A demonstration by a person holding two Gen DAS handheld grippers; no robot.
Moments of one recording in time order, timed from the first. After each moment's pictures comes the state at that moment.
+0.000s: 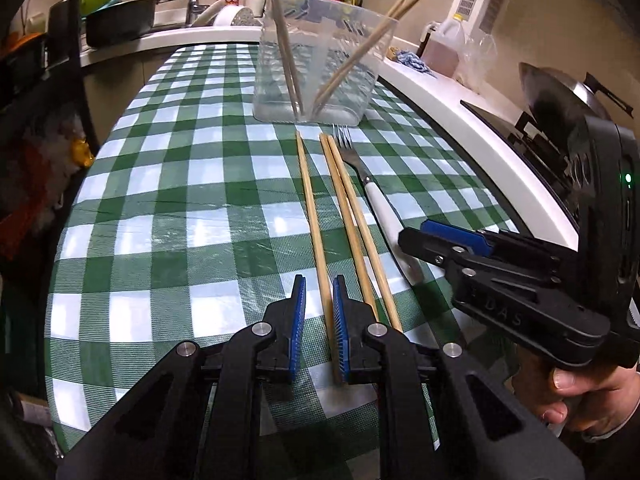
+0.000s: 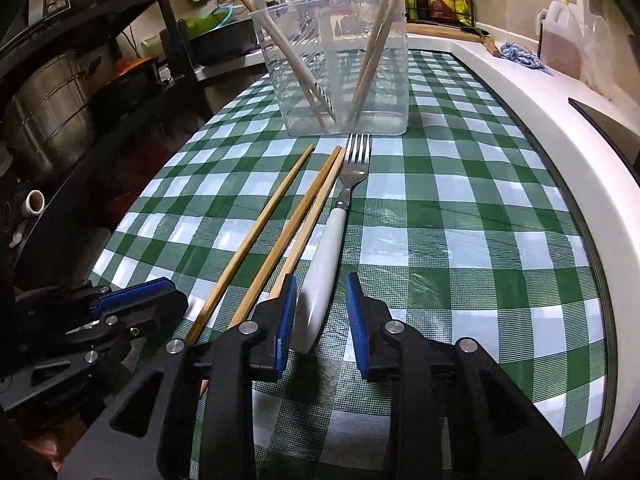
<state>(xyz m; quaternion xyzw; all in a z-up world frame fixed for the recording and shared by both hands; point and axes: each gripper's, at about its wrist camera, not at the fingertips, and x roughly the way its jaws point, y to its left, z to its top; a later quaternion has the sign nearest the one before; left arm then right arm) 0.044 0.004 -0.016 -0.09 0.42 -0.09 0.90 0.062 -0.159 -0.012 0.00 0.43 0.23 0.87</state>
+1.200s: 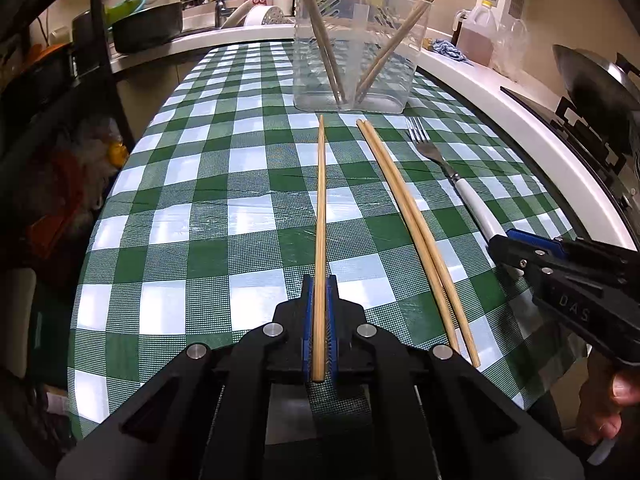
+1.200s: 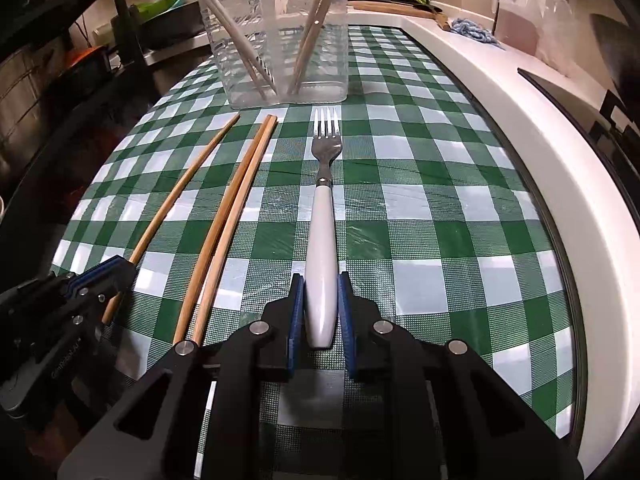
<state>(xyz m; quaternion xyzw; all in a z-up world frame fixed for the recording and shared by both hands) 0.044 0.010 -0.025 -0.04 0.42 -0.02 0.90 0.055 -0.173 -0.016 -0.03 0.47 0.14 0.87</state>
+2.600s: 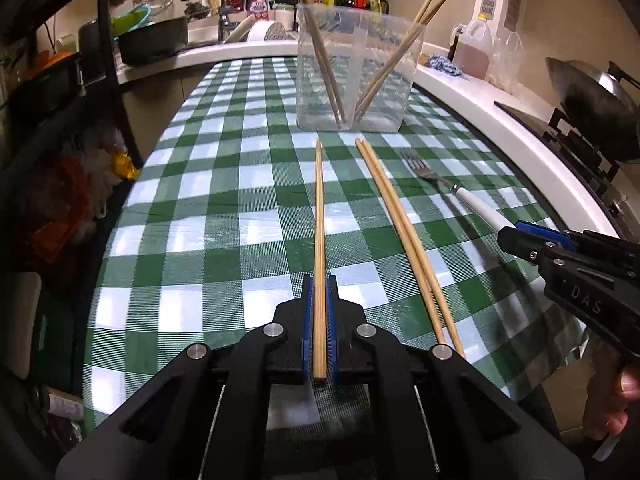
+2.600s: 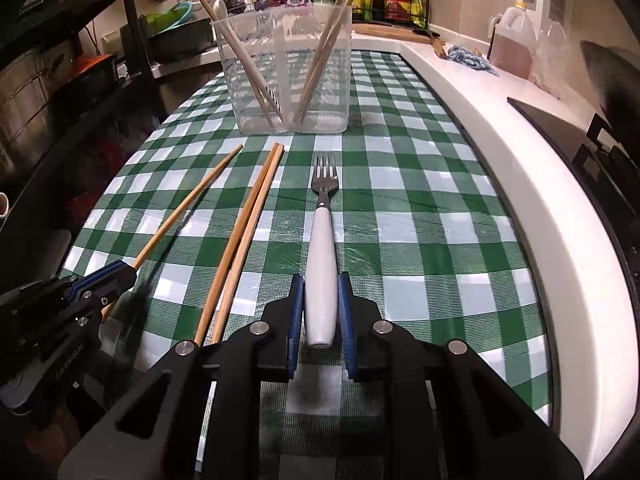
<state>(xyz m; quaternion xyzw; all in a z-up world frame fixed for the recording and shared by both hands) 0.029 0.016 -0.006 -0.04 0.40 -0.02 0.92 0.038 -0.177 0.012 -0.04 0.44 0.13 0.89</state>
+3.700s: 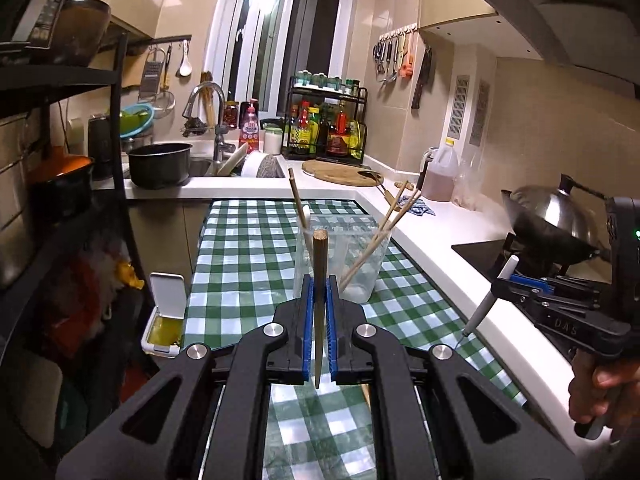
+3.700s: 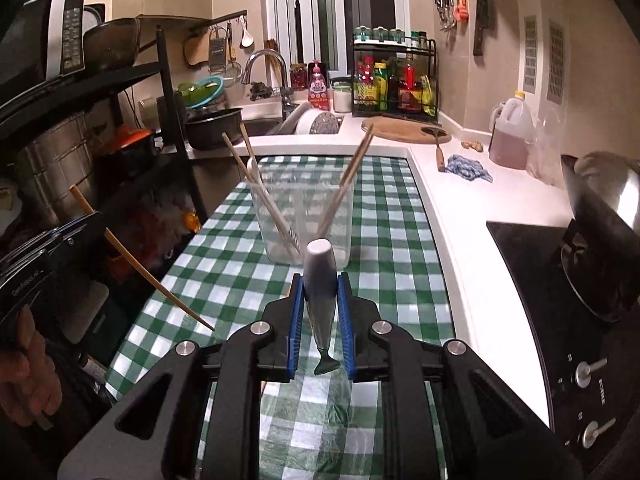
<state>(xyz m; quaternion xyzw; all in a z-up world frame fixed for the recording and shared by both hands) 0.018 0.051 0.157 -0.07 0.22 -0.05 0.97 0.041 -0.203 0.156 -0.02 0.32 0.18 0.93</state>
